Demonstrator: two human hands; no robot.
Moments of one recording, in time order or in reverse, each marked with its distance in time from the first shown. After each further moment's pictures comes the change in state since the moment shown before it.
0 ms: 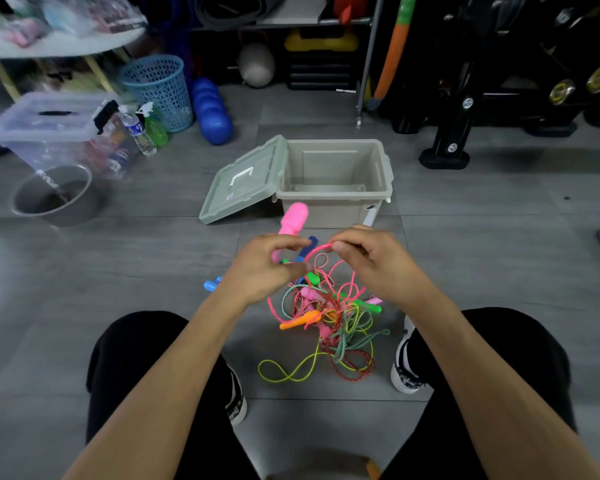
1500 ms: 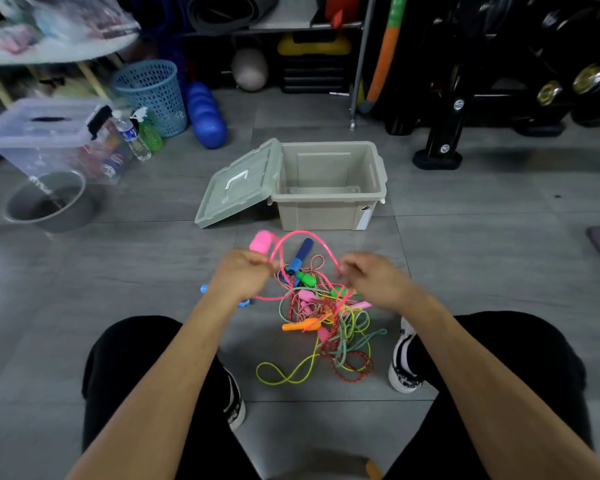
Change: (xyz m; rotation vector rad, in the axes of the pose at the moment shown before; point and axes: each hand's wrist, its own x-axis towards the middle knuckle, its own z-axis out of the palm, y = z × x) left_hand 0.007 -0.017 -0.004 0.053 0.111 -0.356; right_hand -0.011 0.034 0.011 -0.069 -0.281 0.392
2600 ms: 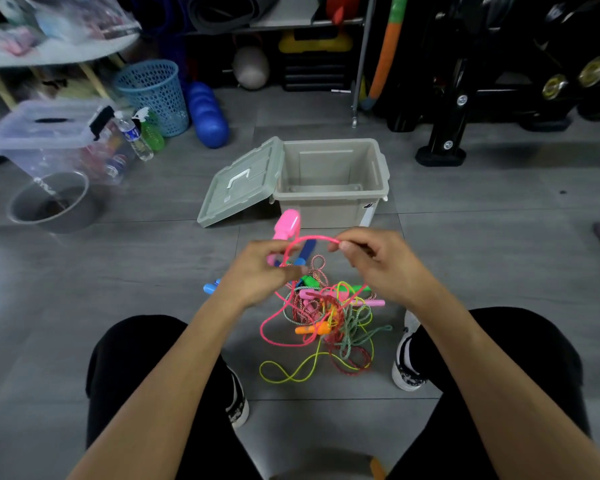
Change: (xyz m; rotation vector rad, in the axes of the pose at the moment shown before) left_hand -0.017 0.013 0.002 -0.078 -0.131 0.282; right_hand -0.020 -0.037 -0.022 0.163 0.239 -0.296
